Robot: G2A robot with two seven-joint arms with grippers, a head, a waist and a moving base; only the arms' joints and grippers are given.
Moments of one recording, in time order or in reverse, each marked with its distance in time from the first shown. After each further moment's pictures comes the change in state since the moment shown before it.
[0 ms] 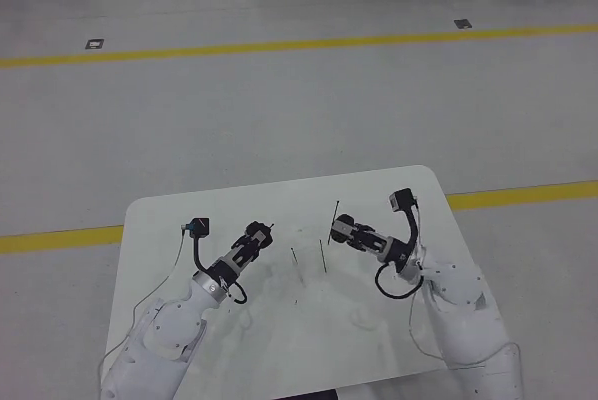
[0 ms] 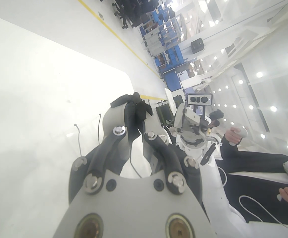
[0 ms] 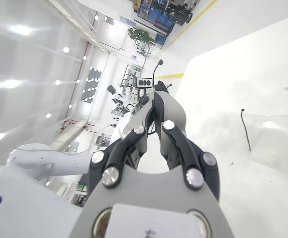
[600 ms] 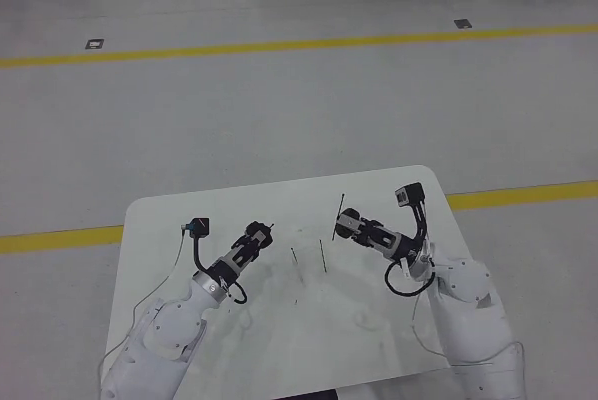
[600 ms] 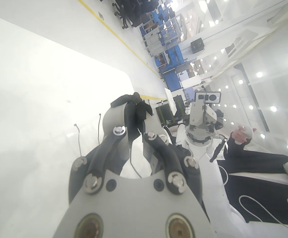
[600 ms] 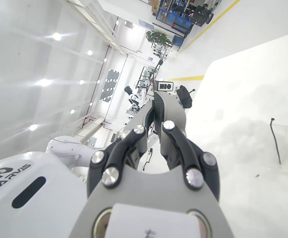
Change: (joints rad) left arm 0.000 0.000 0.000 0.000 0.000 0.000 0.000; right arm 0.010 -0.014 0.026 -0.013 0.084 0.000 0.053
